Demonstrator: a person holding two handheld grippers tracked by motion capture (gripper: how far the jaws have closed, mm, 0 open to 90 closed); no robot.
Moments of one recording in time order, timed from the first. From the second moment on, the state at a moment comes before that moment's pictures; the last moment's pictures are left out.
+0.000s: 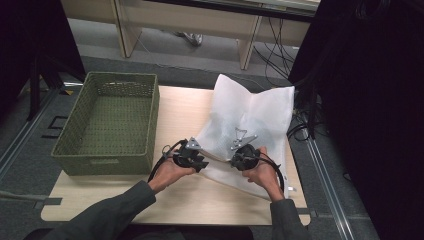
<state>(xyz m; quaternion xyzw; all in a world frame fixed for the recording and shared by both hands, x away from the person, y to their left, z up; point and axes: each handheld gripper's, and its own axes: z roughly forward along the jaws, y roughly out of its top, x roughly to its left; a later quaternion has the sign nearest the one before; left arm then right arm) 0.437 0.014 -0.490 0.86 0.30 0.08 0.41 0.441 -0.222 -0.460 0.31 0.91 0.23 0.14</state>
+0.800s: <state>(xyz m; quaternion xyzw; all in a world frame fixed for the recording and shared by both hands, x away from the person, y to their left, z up) 0.374 0.033 -0.465 0.87 0.23 0.04 0.43 0.440 -0.238 -0.477 0.31 0.92 0.17 0.15</state>
